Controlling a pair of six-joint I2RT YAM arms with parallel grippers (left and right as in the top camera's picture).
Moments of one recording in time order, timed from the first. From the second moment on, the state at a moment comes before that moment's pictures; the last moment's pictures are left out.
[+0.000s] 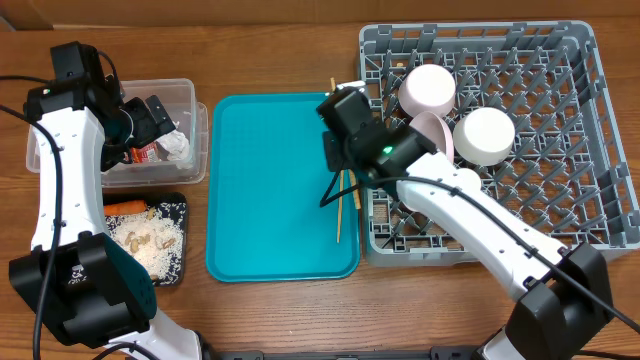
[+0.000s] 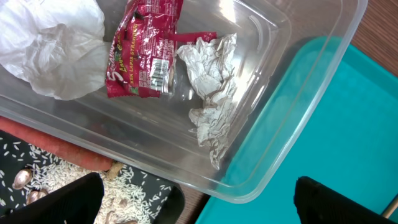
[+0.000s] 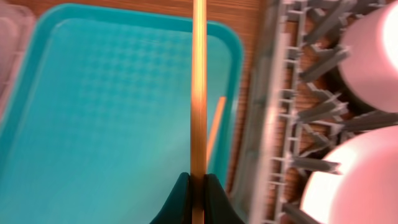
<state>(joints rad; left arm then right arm) 0.29 1.81 1.64 -1.10 0.09 -0.29 0.66 1.74 1.47 -0.73 0.23 0.42</state>
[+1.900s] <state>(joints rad) 0.29 1.81 1.64 -1.10 0.09 -0.29 0.47 1.85 1.47 -0.68 0.20 0.38</state>
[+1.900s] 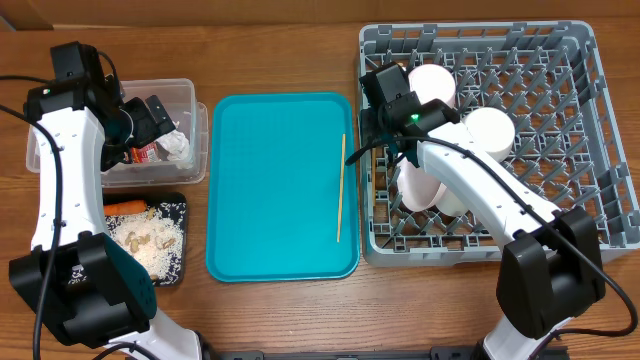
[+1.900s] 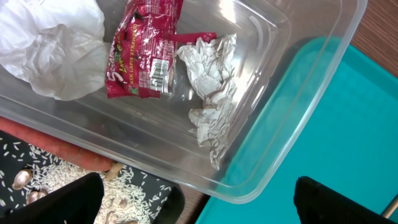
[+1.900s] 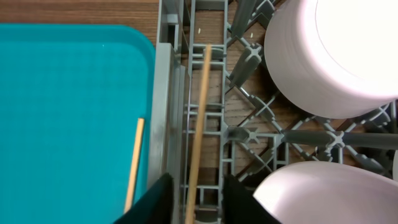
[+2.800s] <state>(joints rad) 0.29 1.81 1.64 -1.10 0.09 -0.29 0.77 1.85 1.44 -0.58 0.04 0.62</state>
